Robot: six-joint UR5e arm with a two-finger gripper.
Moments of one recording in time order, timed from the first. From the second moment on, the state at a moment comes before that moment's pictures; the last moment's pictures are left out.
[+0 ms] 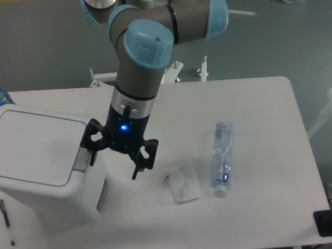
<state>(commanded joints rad) 2.28 -1.87 -1.36 -1.13 1.16 0.46</state>
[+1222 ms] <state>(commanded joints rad) 2.27 -1.86 -1.36 -1.12 1.16 0.45</state>
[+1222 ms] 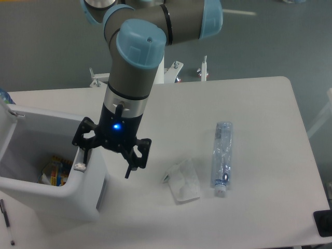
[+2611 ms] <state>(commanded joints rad) 2.62 -1.98 -1.40 -1.03 1.30 0.88</state>
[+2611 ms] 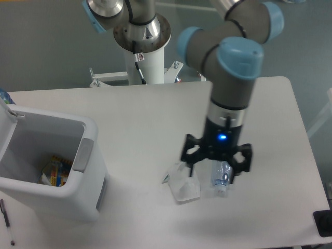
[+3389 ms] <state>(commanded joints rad) 2.62 -1.98 -1.42 -1.09 1.47 1.19</state>
